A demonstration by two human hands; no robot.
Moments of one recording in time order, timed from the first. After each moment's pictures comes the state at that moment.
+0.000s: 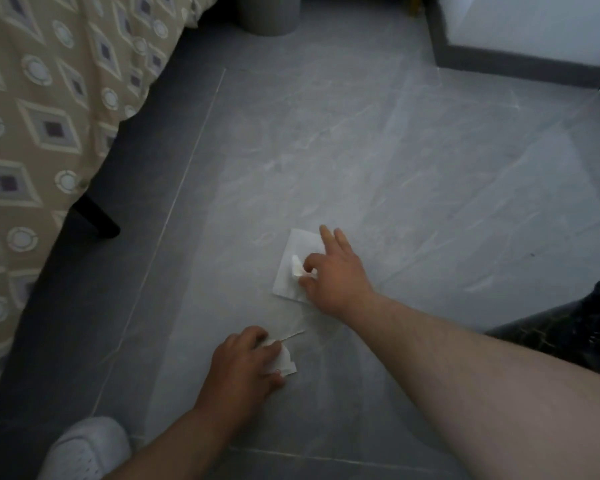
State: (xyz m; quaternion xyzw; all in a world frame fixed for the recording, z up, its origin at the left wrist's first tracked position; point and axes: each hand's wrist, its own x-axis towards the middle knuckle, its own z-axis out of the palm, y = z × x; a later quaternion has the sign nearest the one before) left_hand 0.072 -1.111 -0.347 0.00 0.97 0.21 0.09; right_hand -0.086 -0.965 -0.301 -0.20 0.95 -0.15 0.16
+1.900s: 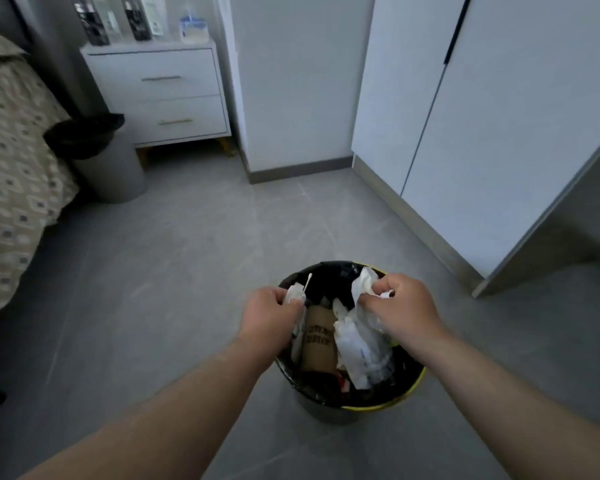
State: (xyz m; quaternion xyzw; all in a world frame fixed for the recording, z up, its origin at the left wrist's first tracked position) left_hand 0.014 -0.815 -0.061 -0.05 0.84 0.54 0.09; right_hand 0.053 -0.626 -0.034 0.20 0.88 -0.43 -0.06
